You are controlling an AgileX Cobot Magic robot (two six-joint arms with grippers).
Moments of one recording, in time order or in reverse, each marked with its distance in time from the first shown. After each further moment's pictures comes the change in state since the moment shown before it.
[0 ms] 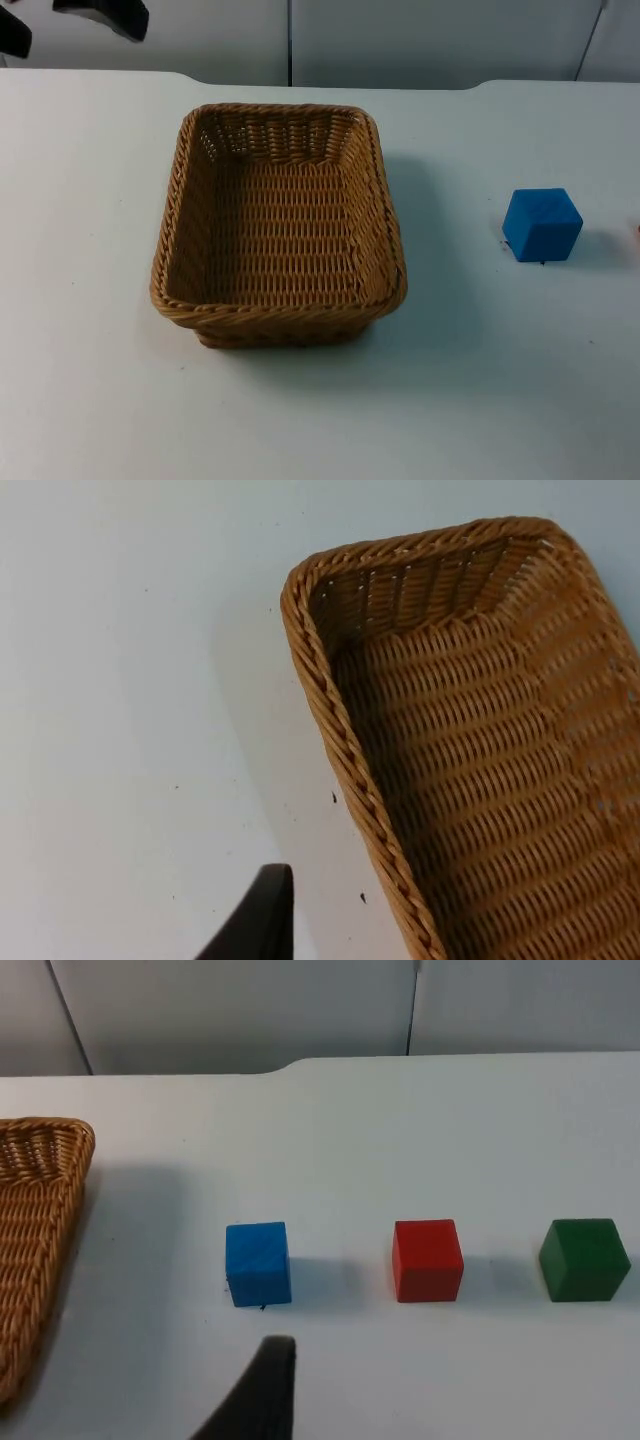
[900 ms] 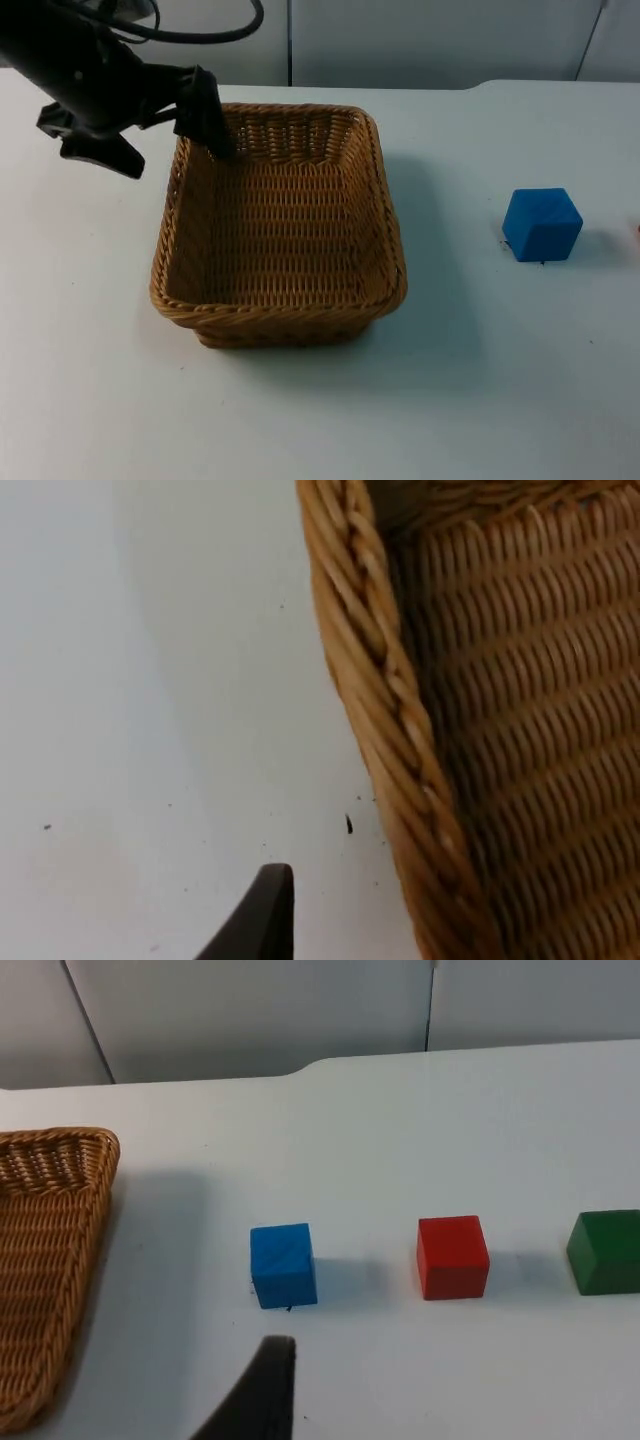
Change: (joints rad) right arm -0.002 0.000 0.000 0.036 0.000 0.016; left arm -0.047 0.472 -0.255 -0.076 0.056 0.015
